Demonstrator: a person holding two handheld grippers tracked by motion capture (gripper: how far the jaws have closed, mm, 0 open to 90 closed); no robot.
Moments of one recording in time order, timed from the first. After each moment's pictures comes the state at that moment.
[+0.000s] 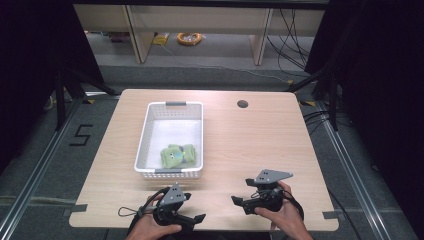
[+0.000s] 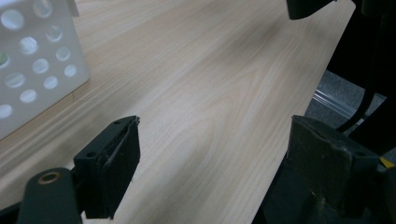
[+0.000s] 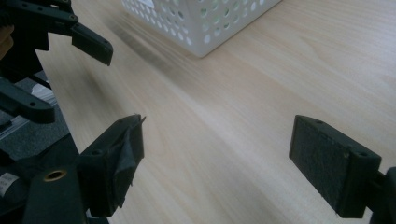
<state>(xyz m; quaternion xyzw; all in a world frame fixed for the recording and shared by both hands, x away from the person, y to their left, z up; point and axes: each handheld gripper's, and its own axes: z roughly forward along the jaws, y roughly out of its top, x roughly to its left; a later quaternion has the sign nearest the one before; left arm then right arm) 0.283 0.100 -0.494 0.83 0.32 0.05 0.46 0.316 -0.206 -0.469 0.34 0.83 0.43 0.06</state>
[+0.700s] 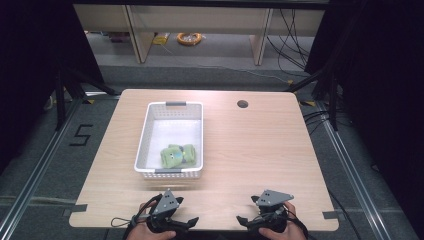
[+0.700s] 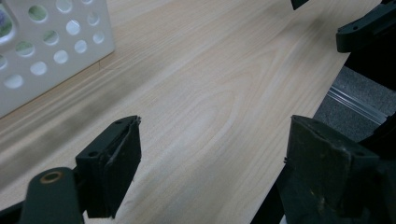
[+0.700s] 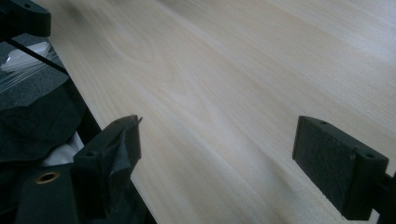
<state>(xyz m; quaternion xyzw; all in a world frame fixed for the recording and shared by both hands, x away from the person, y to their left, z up) 0.270 0.115 -0.505 0.83 0.33 0.09 0.45 0.279 -0.216 -0.499 0.33 0.86 0.39 0.09</state>
